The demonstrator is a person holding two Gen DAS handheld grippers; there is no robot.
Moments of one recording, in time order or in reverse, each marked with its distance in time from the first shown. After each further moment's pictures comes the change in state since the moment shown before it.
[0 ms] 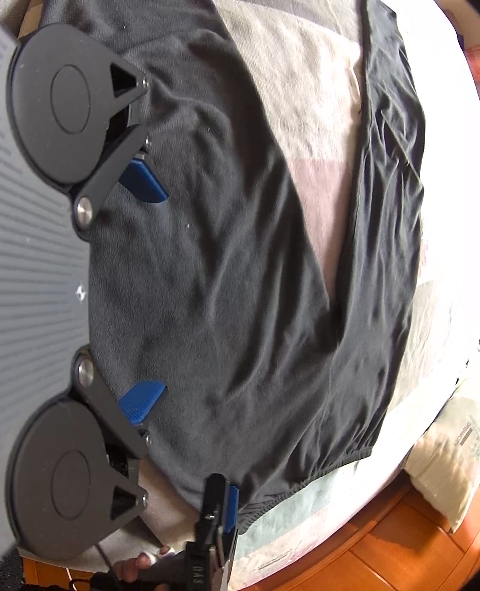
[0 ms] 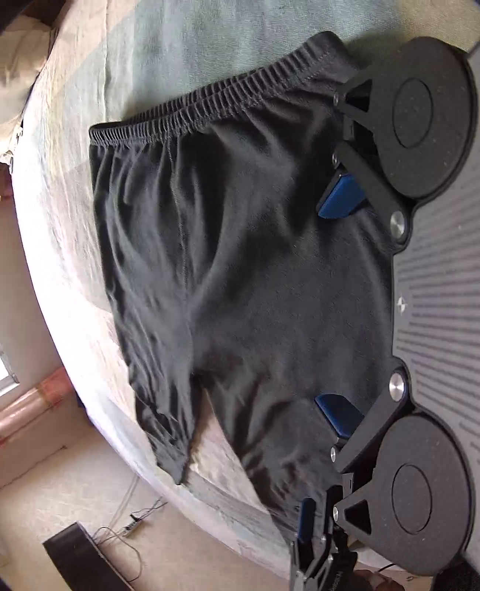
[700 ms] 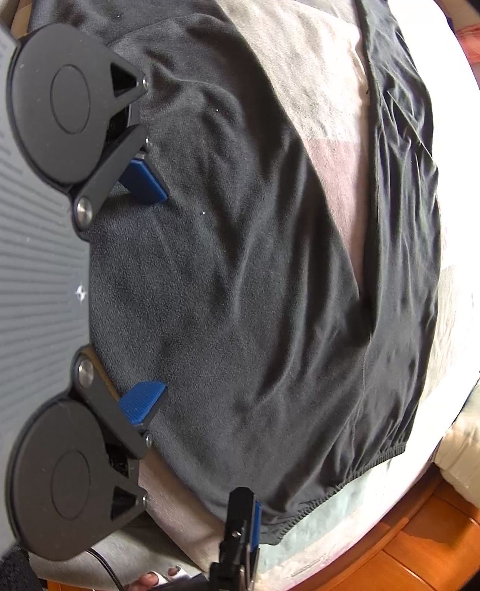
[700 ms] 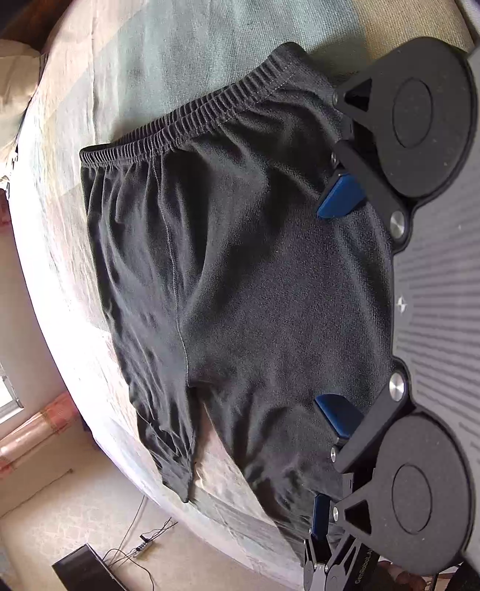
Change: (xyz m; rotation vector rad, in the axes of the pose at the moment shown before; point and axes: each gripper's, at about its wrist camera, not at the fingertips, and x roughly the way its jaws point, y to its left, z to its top) left arm 0.024 -0.012 -0.008 0.093 0.060 0.027; right arm -0.005 0.013 -0.016 0.039 -0.003 -0.059
